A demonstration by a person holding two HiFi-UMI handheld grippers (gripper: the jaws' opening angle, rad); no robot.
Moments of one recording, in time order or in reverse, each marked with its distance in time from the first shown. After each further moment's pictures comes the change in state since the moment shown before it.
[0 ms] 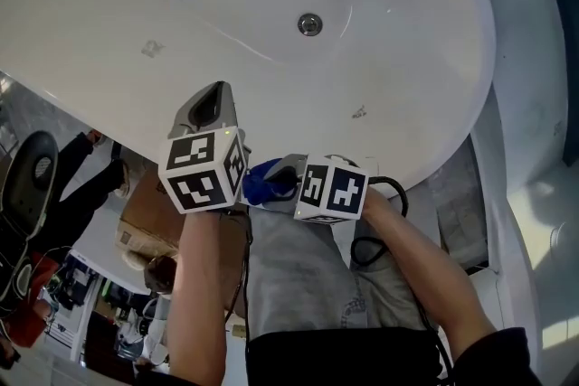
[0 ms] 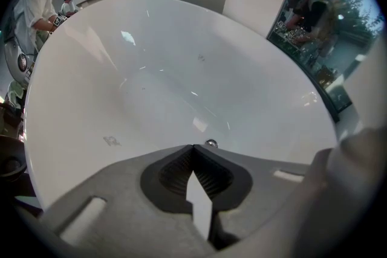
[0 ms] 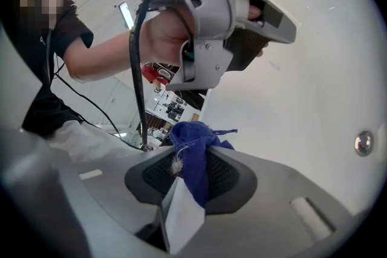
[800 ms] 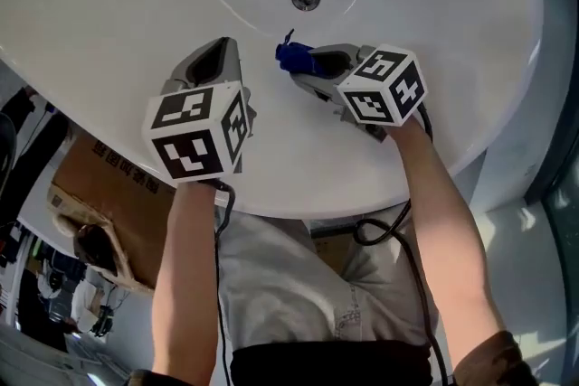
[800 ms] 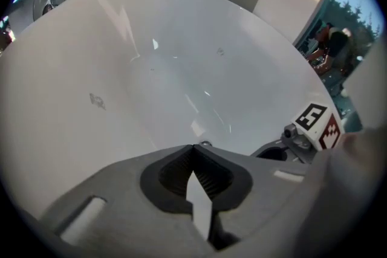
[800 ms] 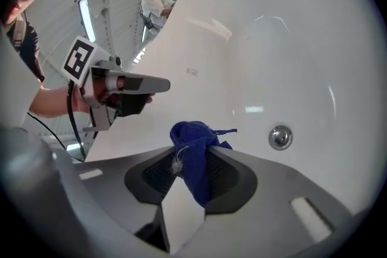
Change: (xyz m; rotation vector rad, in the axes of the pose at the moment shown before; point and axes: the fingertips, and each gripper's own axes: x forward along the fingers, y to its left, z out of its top) left arm 0.070 -0.011 -0.035 -0.295 -0.043 -0.024; right arm -0.111 -0.214 -0.022 0.156 -0.021 -0.381
